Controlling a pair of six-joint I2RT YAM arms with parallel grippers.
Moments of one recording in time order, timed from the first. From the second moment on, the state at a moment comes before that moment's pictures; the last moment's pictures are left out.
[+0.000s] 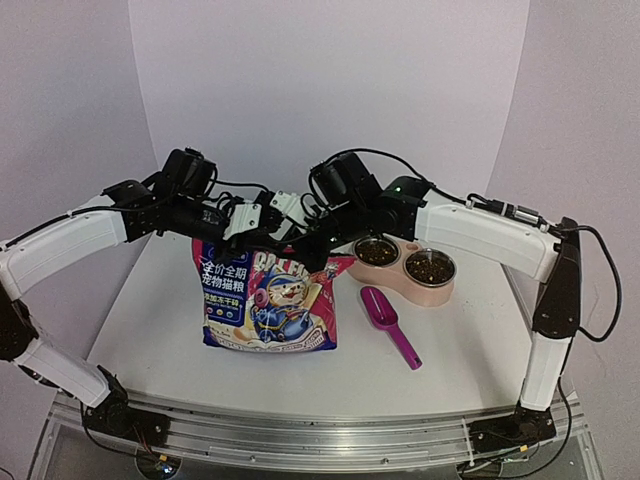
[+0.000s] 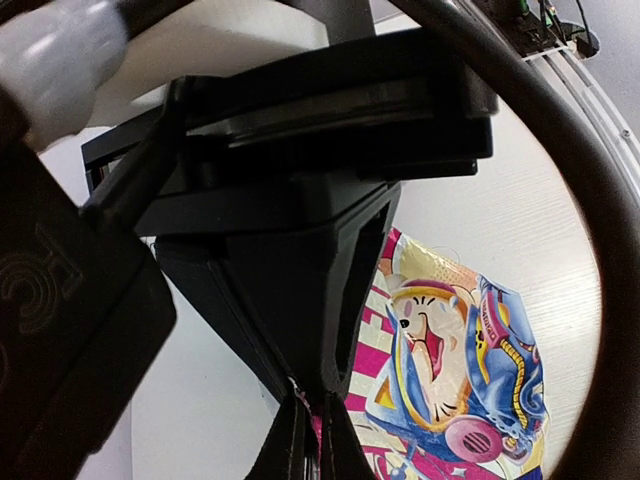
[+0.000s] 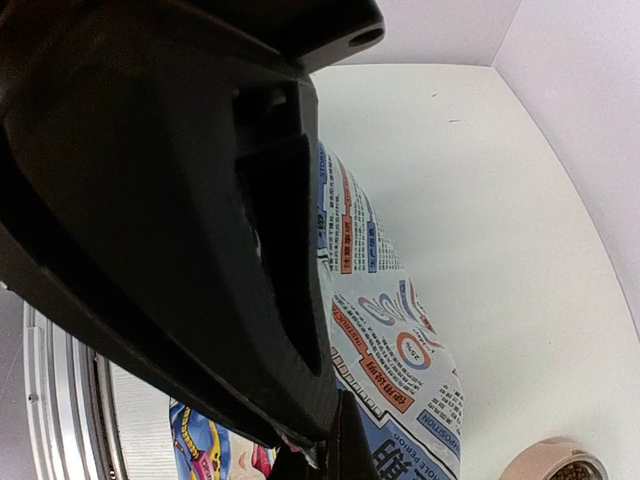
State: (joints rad) left arm -0.70 1.39 1.30 -0.55 0.51 0.97; right arm 0.98 1.92 1.85 -0.61 -0.23 -0.27
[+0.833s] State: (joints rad) left arm -0.64 1.35 1.30 -0.60 0.55 0.91; right arm 0.84 1.46 1.22 -0.31 -0.31 -0.27
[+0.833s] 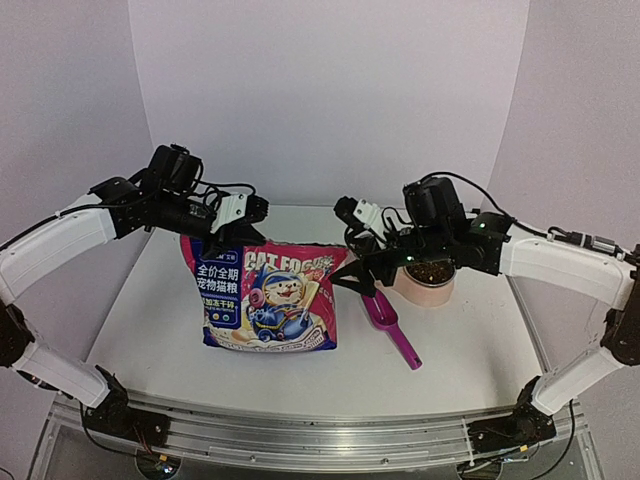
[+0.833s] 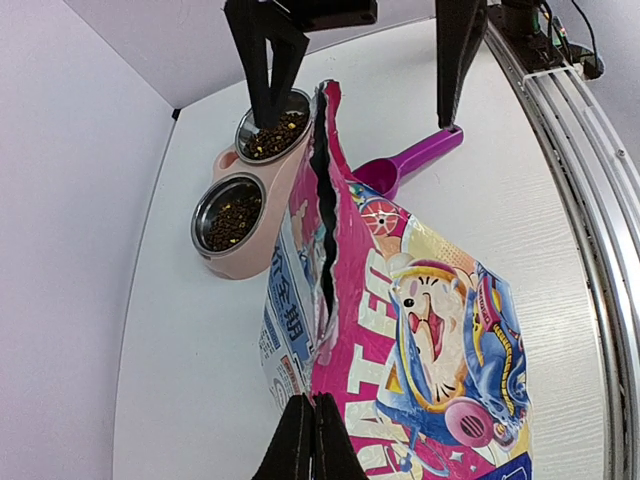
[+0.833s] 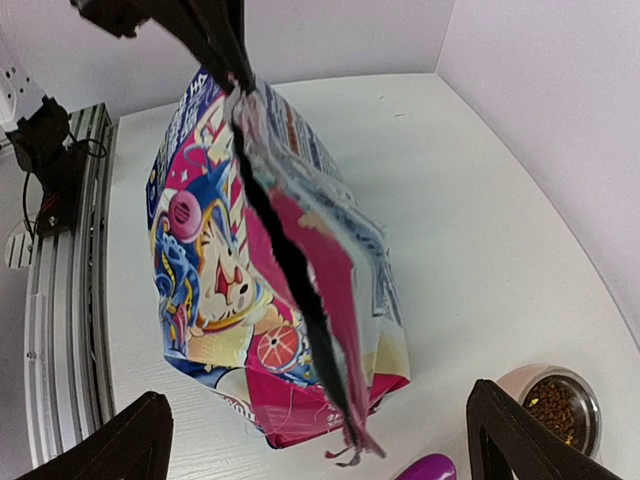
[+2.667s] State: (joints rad) left arm -0.85 1.62 1.58 -0.66 0.36 0.75; right arm 0.83 1.61 1.28 -0.21 -0.45 -0.15
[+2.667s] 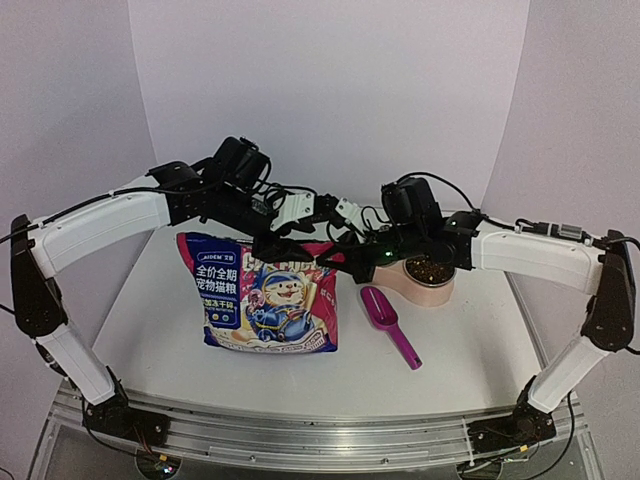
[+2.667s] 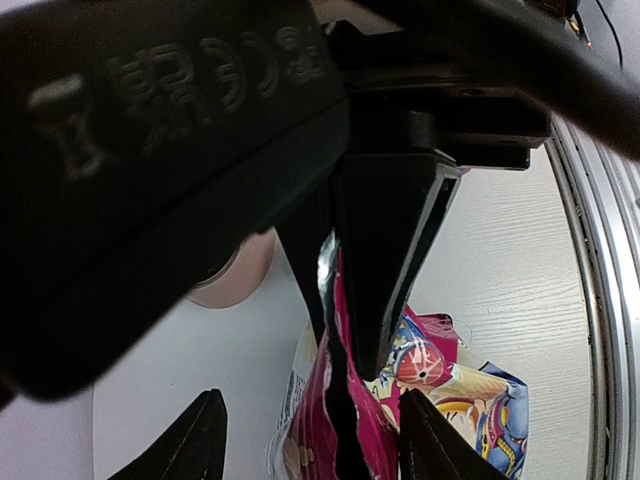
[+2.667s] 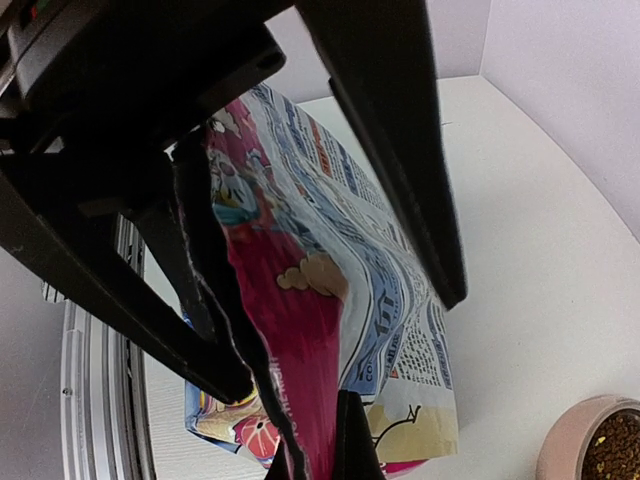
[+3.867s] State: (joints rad) left arm -0.88 1.64 1.60 -0.66 0.36 0.79; right arm 0.83 1.59 1.28 -0.20 -0.45 -0.15
